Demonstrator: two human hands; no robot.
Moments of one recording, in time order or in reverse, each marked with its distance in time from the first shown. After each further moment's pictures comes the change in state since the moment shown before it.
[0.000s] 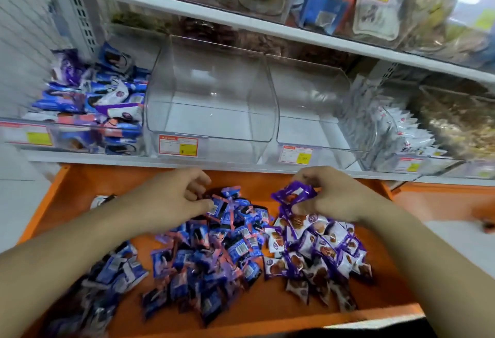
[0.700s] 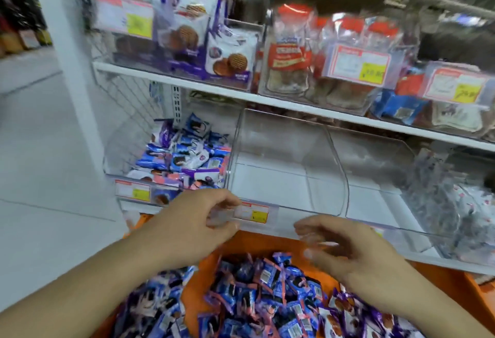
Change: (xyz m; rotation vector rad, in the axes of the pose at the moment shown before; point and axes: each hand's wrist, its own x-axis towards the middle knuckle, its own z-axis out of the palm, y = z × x) left_hand -0.036 -0.027 -0.093 0.070 0.303 0.143; right_hand -0.004 -0.105 0.036 0.091 0.077 -0.375
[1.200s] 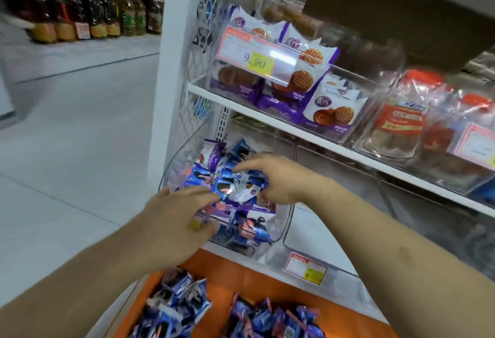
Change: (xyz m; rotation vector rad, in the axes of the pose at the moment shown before) left_hand -0.002 -0.107 -0.083 0.134 0.185 -0.128; right_hand 0.268 -0.150 0.070 -0.814 -0.259 -0.335
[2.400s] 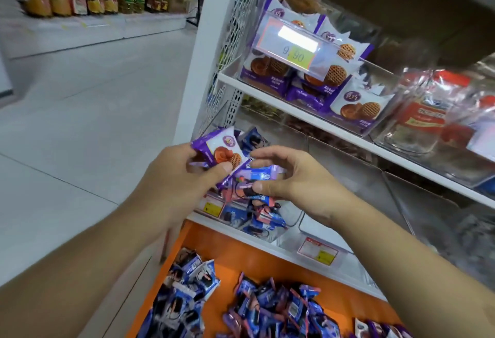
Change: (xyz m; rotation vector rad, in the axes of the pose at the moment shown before) left_hand -0.013 0.001 -0.039 -0.675 0.310 -0.167; right_hand -0.055 -0.065 0.006 0.999 0.196 0.099
